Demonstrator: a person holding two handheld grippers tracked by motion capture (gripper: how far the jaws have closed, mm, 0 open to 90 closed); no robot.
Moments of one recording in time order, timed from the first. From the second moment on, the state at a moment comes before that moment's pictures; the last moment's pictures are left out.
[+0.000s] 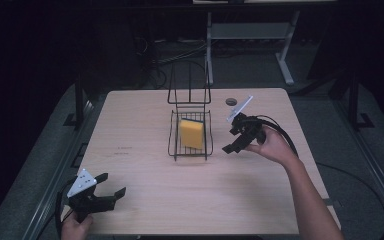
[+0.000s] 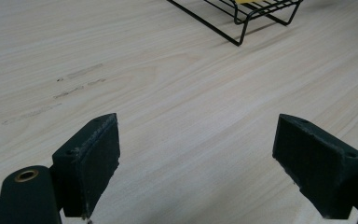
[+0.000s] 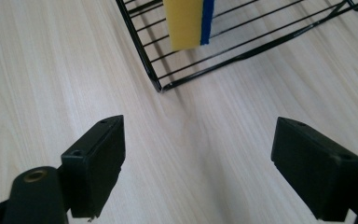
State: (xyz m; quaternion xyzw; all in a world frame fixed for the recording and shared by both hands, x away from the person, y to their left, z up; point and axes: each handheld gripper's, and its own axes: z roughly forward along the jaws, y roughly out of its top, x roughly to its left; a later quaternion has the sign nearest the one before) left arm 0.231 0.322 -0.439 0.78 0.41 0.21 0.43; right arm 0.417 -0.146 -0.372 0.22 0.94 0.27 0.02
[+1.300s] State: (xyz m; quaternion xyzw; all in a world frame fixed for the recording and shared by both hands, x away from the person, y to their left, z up) left arm 0.231 0.320 -0.440 0.78 0.40 0.21 0.43; right arm 0.393 -0.187 -0.393 0.25 0.93 0.27 0.01
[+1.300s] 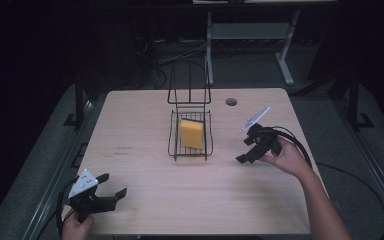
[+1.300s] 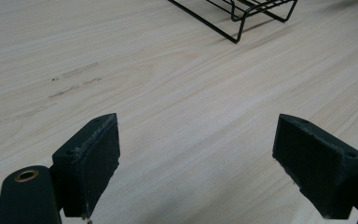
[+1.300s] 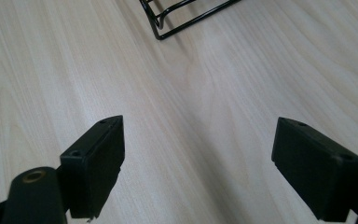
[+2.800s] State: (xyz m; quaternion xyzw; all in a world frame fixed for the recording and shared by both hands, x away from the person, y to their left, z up) left arm 0.232 0.317 -0.441 0.79 0.40 0.20 0.43; right arm 0.344 -0.232 -0.420 0.29 0.91 0.29 0.02
